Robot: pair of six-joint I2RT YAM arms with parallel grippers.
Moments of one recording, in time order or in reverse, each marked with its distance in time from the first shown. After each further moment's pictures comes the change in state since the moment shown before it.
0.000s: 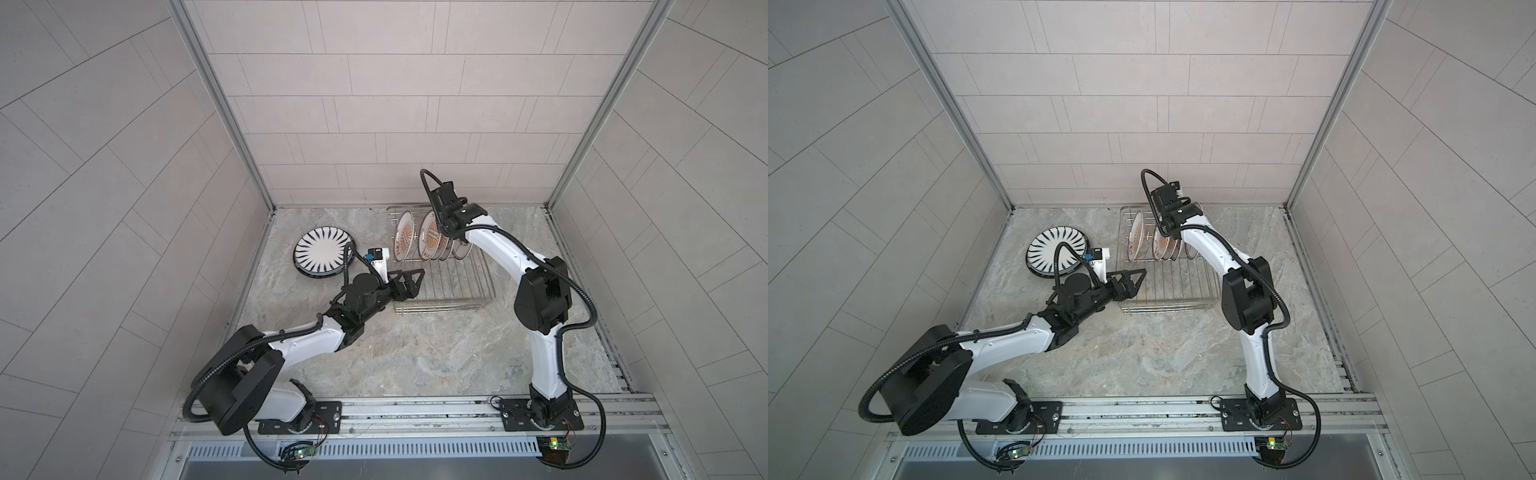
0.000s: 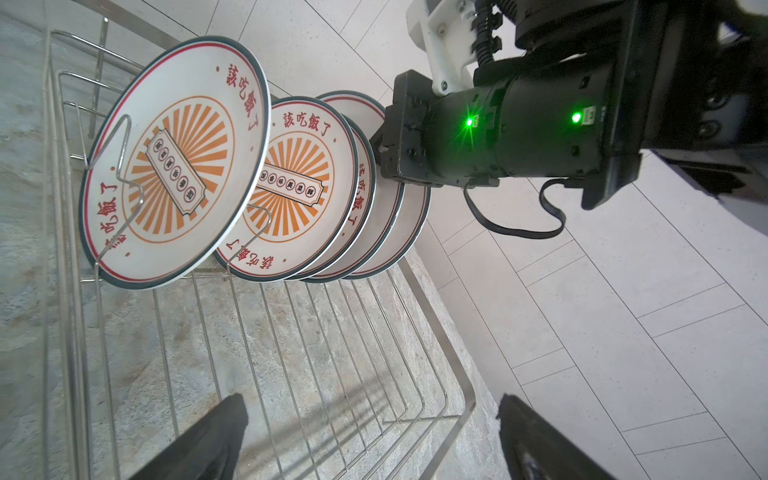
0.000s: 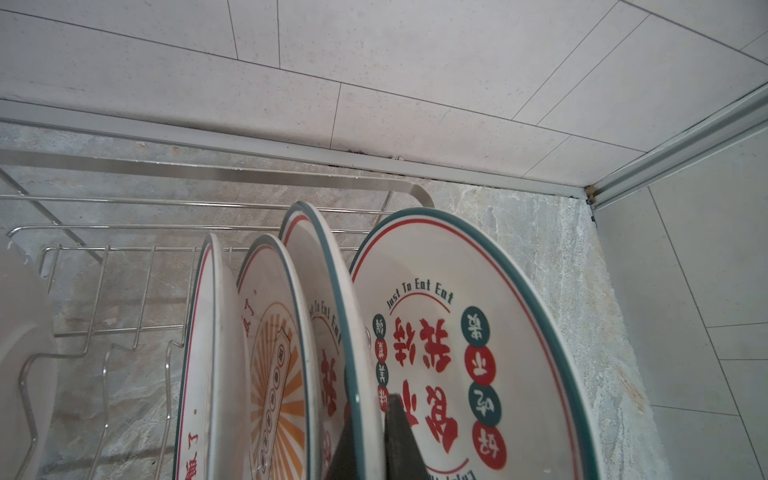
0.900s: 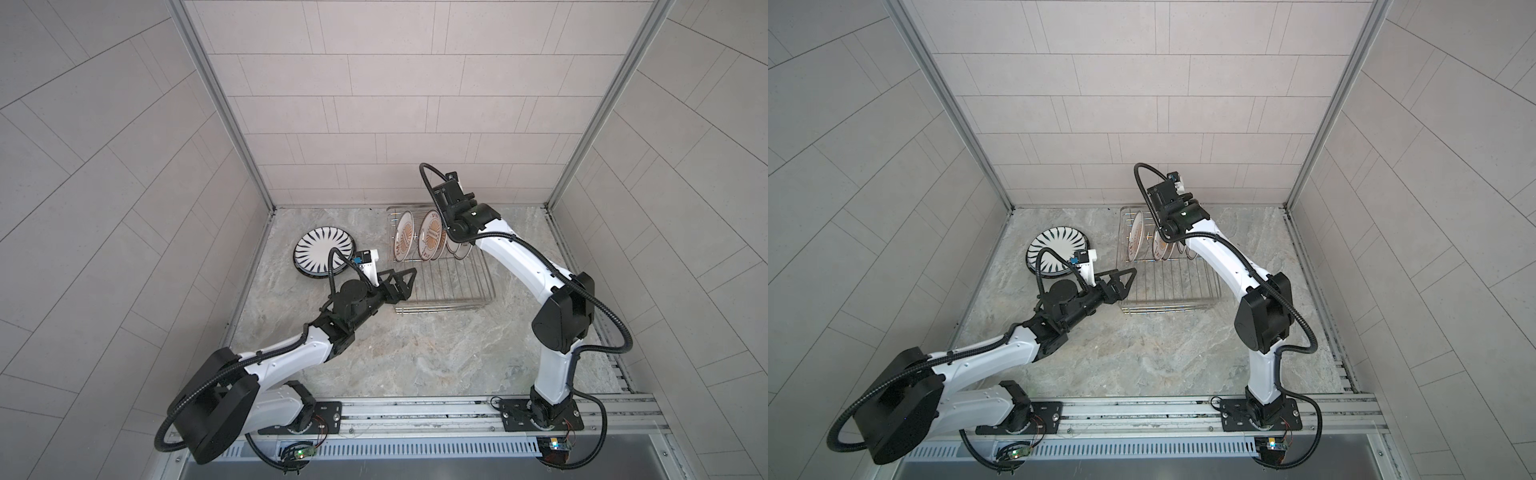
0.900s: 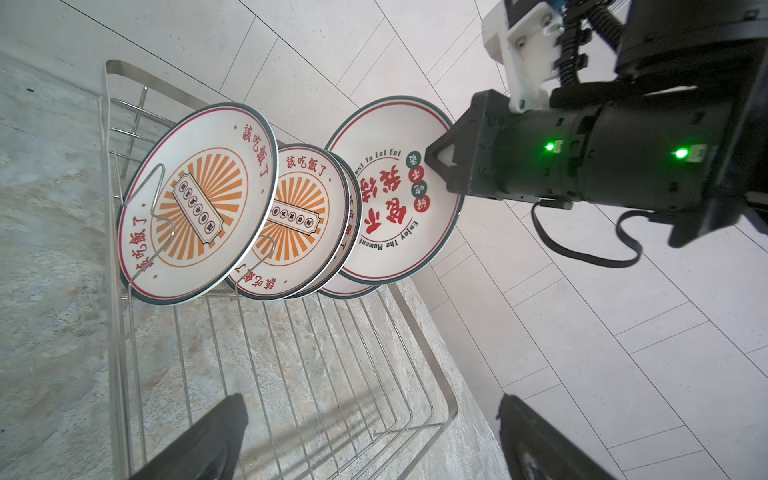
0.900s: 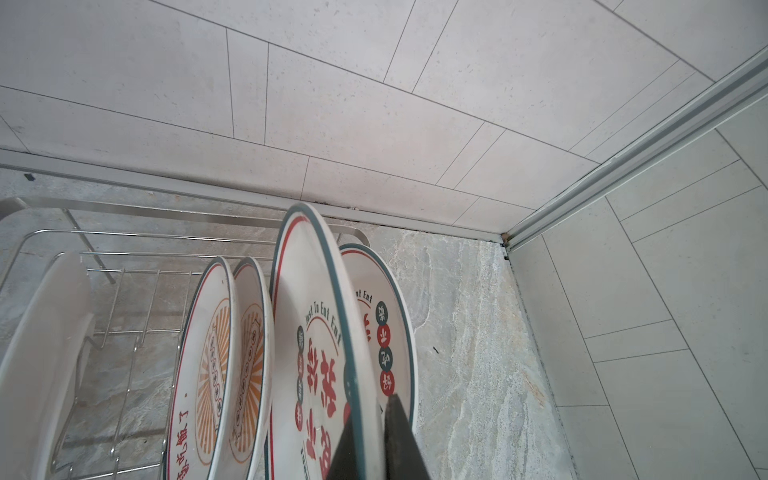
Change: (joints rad) left arm 0.000 -0.164 -0.062 -0.035 -0.050 -0.001; right arm 0.072 -0.211 -0.080 -0.005 0.156 -0.076
